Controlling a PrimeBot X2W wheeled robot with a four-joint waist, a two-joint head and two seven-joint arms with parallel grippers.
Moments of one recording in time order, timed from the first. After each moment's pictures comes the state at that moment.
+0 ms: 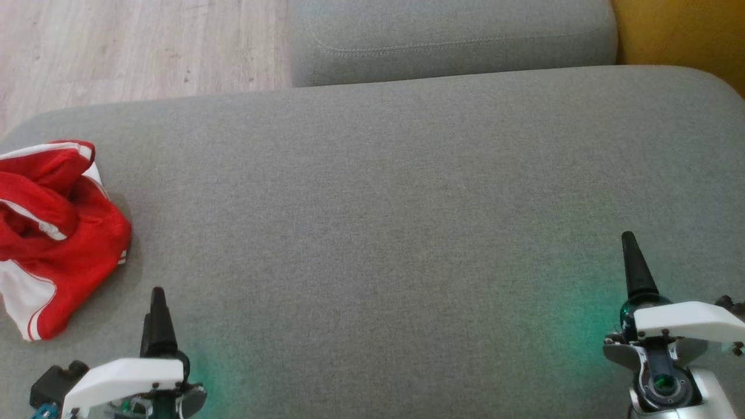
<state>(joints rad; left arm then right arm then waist) -0.05 0.05 0.03 0.35 -1.18 -0.11 0.01 -0.11 -0.11 0.00 0.40 1.26 0.13 0.02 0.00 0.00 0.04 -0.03</state>
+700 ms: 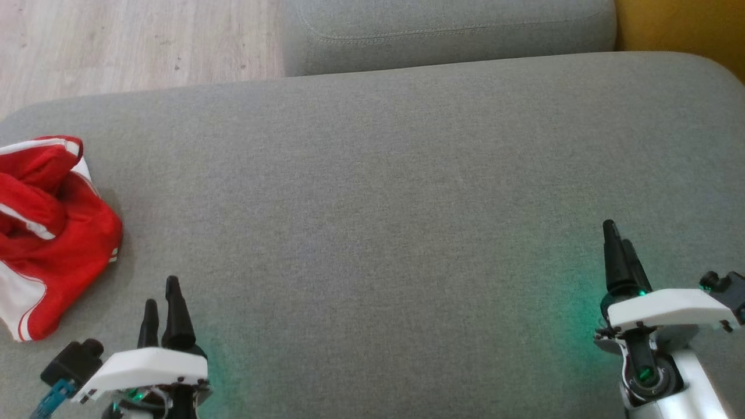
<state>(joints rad) -0.06 0.06 -0.01 0.35 -0.91 -0.08 -0.04 -0.15 -0.13 0.06 0.43 1.03 0.13 -0.04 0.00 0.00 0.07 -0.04</state>
